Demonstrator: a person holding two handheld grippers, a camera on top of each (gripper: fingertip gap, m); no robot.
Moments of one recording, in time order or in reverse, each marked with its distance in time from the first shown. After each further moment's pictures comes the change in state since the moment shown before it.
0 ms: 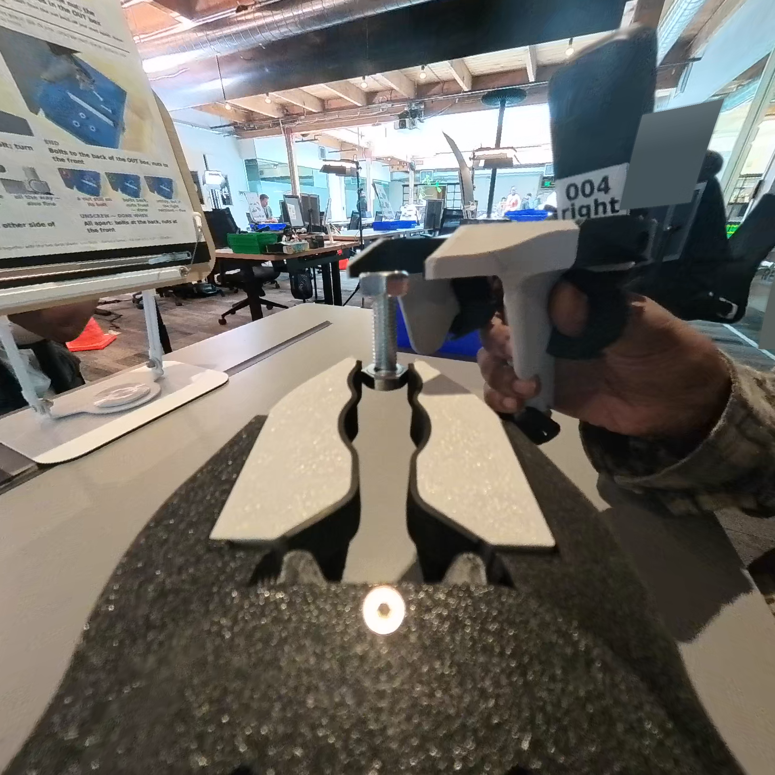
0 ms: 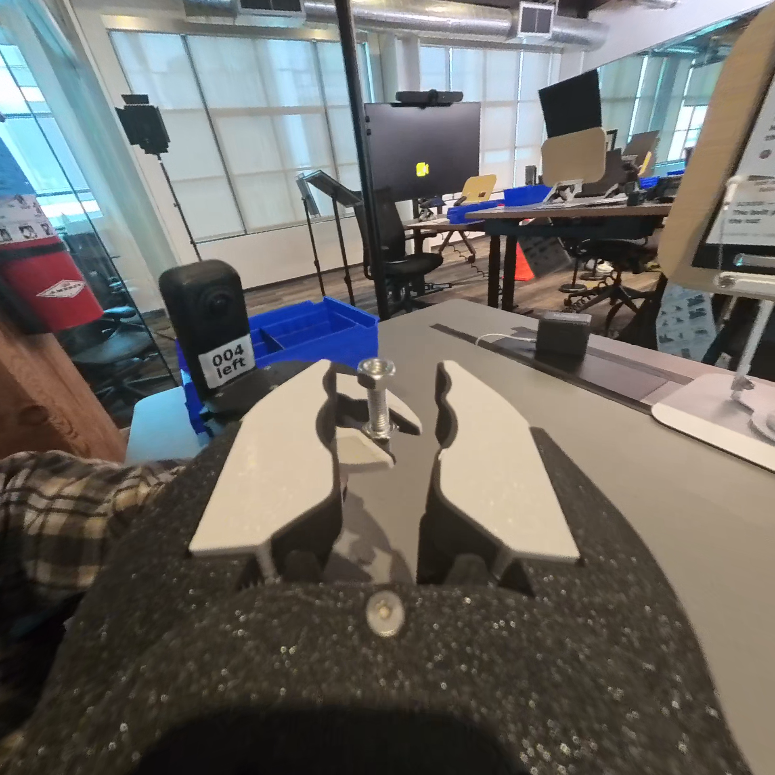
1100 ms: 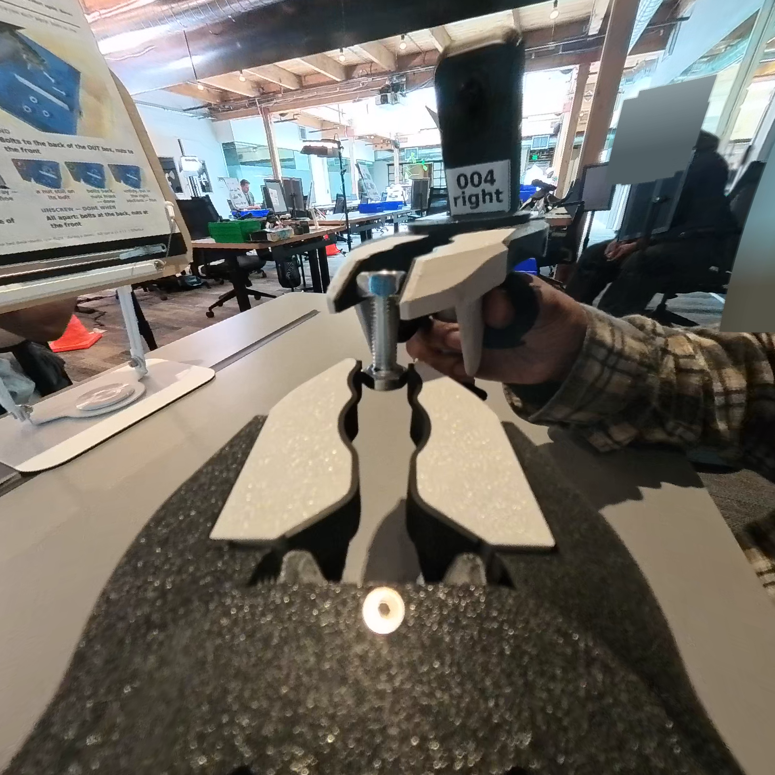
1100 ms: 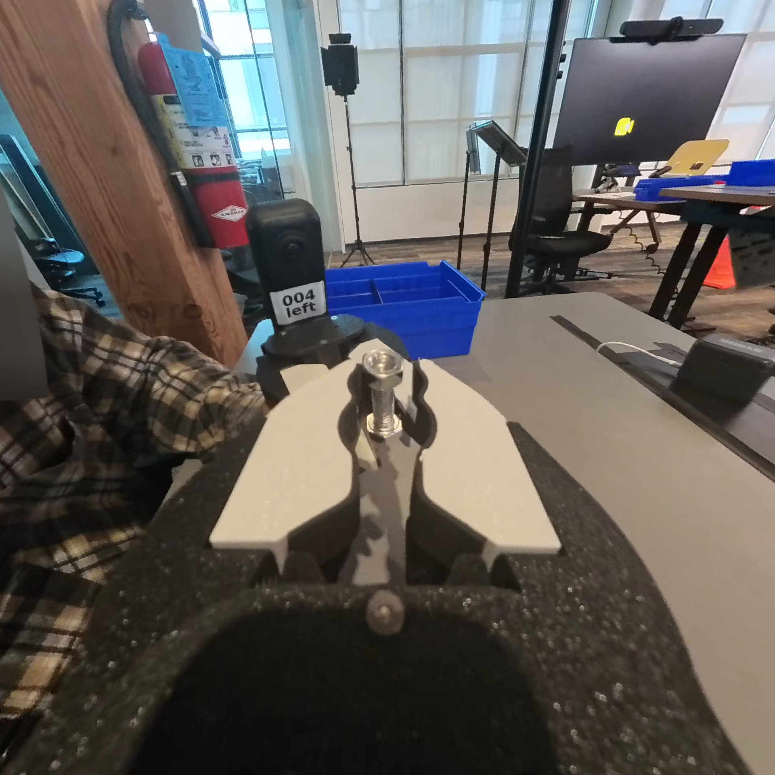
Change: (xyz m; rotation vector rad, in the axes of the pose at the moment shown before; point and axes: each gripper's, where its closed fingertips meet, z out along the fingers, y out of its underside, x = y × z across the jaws) left arm 0.009 0.006 0.004 -0.044 0.039 0.031; right arm -0.010 0.016 0.000 -0.095 -0.431 -0.066
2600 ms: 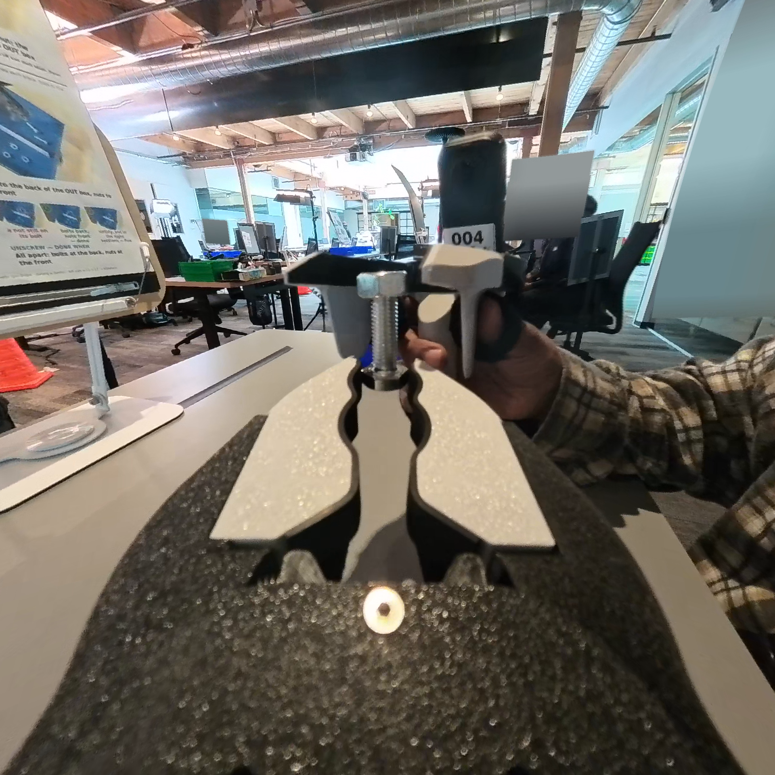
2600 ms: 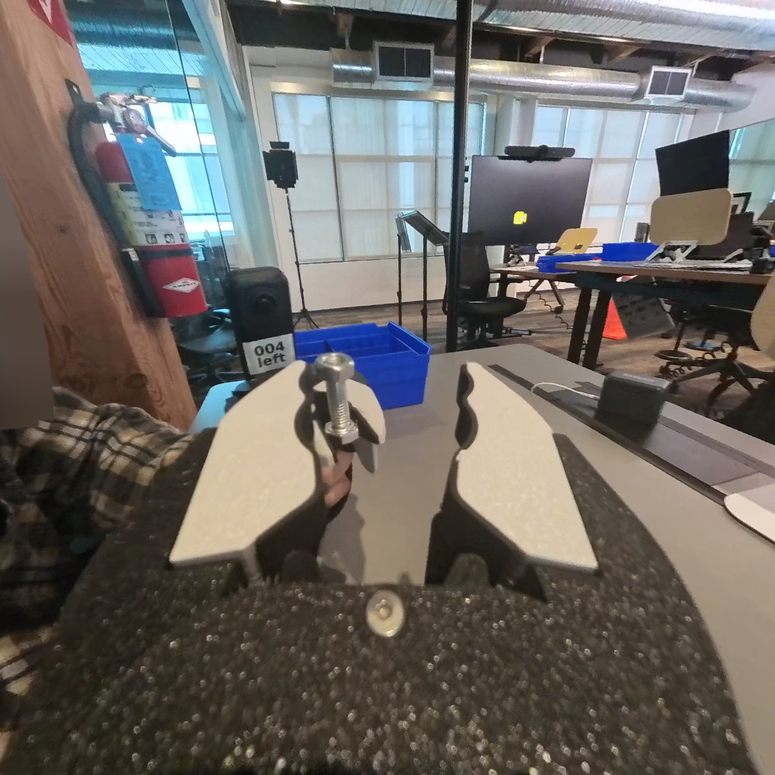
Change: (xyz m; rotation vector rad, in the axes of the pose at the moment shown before) left arm 0.012 -0.017 -0.006 0.111 0.082 -0.032; right arm 0.008 -0.023 -0.016 0.186 0.169 -0.019
